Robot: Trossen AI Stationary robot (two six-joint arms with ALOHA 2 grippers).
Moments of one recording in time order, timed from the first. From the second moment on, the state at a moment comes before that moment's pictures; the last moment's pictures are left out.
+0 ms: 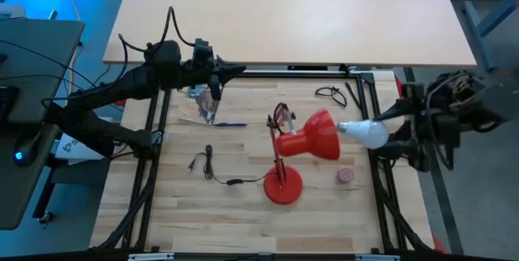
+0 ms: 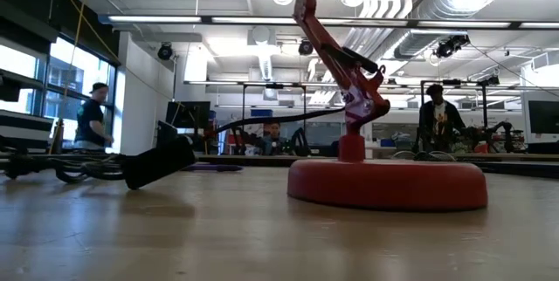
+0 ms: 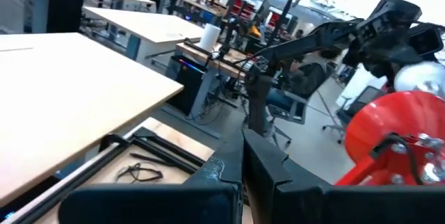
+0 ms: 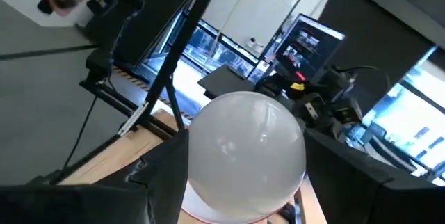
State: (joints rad) left arm 0.25 1.22 1.42 -0.21 0.01 -0.38; right arm 0.92 1.01 1.72 -0.78 0.74 -0.48
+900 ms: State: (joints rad) left arm 0.26 1.47 1.72 0.16 0.10 0.03; right arm 0.74 1.01 2.00 -0.37 1.02 -0.49
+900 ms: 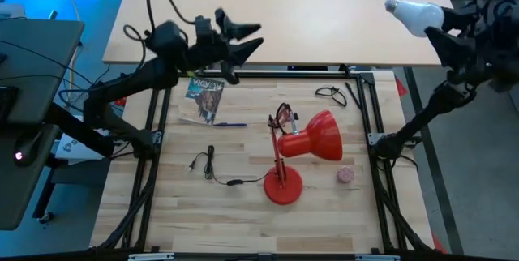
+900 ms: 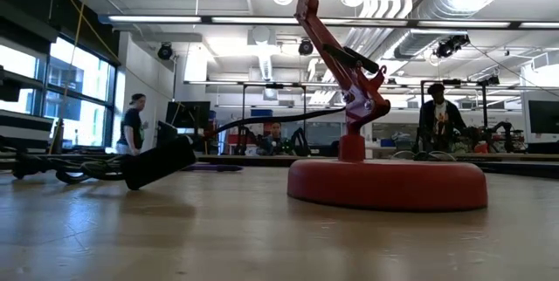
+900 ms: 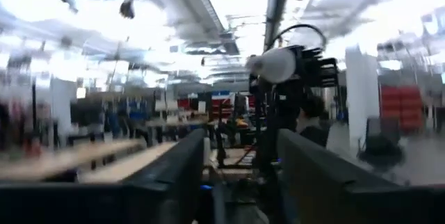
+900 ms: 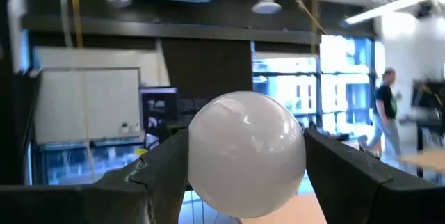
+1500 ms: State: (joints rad) left arm 0.30 1.63 2.32 -0.46 0.31 0.33; right arm 0.18 1.37 2.00 -0.42 0.58 0.24
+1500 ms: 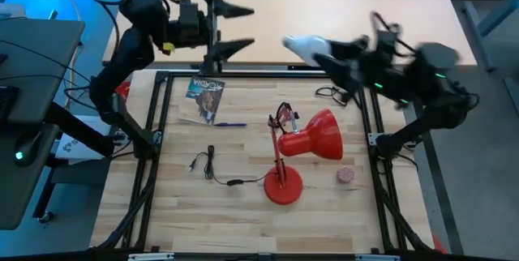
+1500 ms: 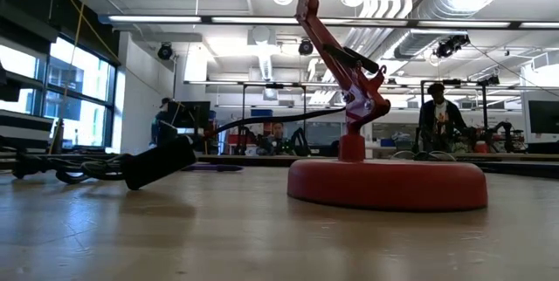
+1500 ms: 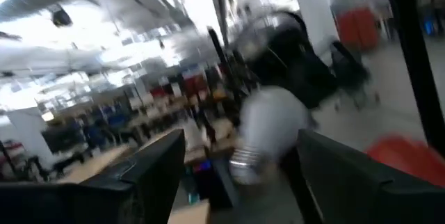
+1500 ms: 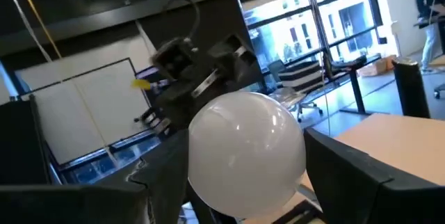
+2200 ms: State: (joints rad) left arm 0.21 1.62 2.32 -0.56 0.17 0.74; right arm -0.19 1.52 2.08 -0.24 -0.25 0.53
